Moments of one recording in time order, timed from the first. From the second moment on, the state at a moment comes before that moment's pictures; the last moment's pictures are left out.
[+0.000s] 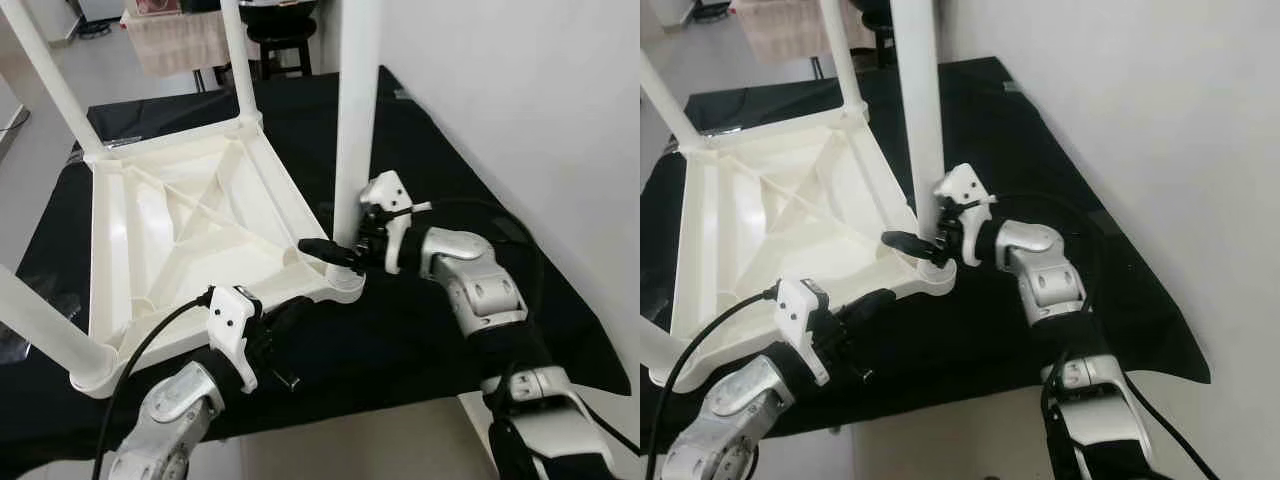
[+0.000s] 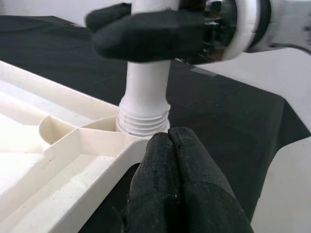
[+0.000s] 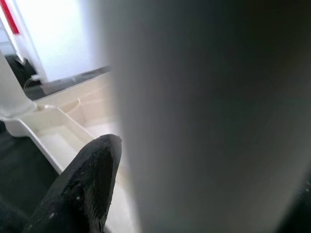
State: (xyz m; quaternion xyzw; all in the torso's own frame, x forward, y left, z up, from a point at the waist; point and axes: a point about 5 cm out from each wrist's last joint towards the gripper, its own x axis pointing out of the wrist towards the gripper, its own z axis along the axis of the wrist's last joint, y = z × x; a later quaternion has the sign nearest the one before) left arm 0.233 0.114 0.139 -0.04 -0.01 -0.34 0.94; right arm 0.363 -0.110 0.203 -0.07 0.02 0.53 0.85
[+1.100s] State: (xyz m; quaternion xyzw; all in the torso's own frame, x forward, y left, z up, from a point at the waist) left arm 0.234 0.119 0.134 -0.04 -0.01 -0.33 0.94; right arm 0.327 -0.093 0.168 -0.06 -0.03 0.22 0.97
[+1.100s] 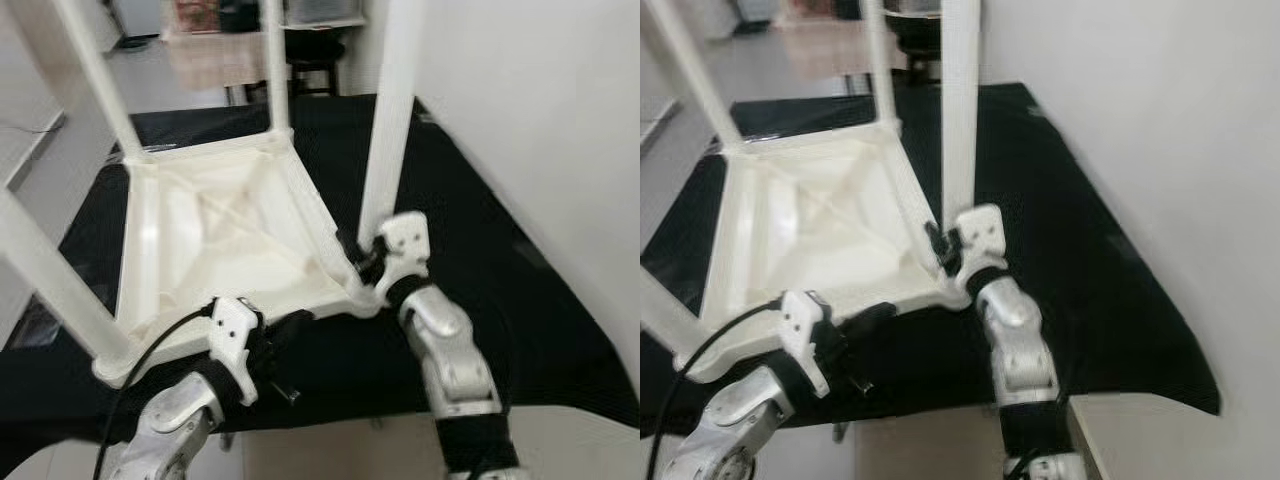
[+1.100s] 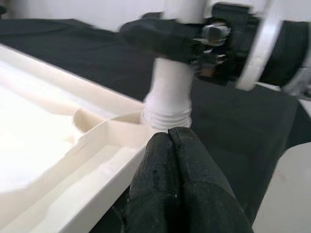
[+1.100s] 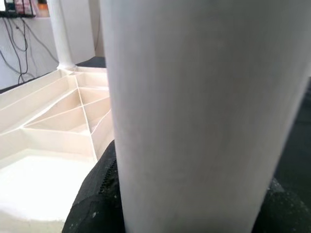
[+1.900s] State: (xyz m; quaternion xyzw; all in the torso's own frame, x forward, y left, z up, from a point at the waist) left arm 0.240 0.119 0.132 -0.04 0.00 -0.33 0.94; right arm 0.353 -0.111 0.201 -0.10 0.01 0.49 0.86
